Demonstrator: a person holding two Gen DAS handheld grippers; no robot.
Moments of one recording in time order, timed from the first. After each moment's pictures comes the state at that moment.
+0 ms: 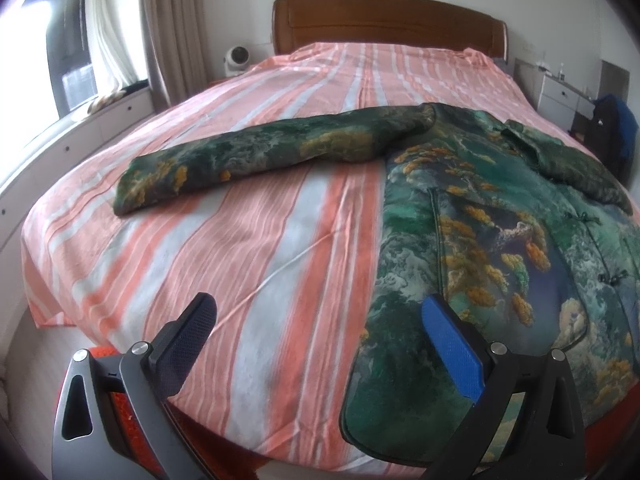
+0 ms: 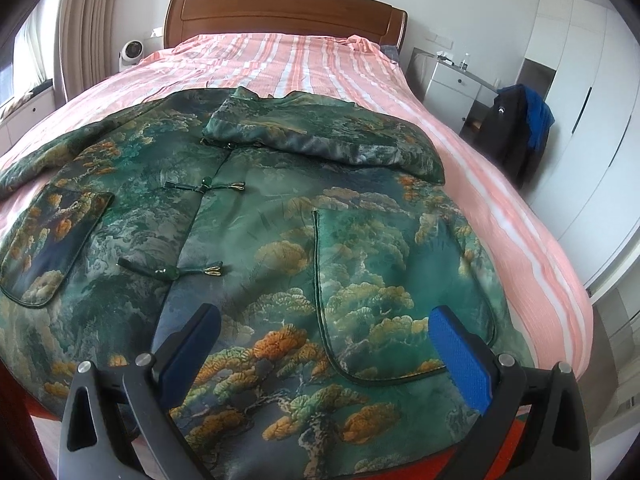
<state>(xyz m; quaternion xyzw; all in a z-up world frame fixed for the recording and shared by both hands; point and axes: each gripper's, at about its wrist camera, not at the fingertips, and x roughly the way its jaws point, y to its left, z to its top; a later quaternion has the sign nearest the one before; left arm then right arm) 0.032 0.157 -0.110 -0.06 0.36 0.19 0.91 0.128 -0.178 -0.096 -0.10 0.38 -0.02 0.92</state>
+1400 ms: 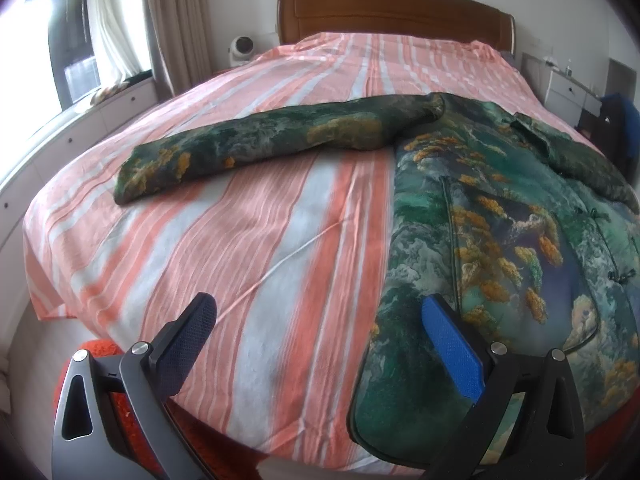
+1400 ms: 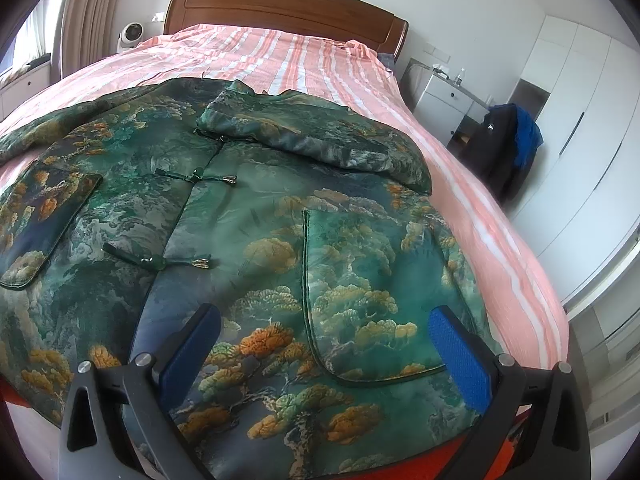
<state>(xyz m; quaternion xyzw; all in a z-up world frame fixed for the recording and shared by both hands) 0.035 0.162 -0.118 -0.06 0.37 0.20 0.90 0.126 -0.171 -0.097 -0.15 0.38 -0.05 0.91</state>
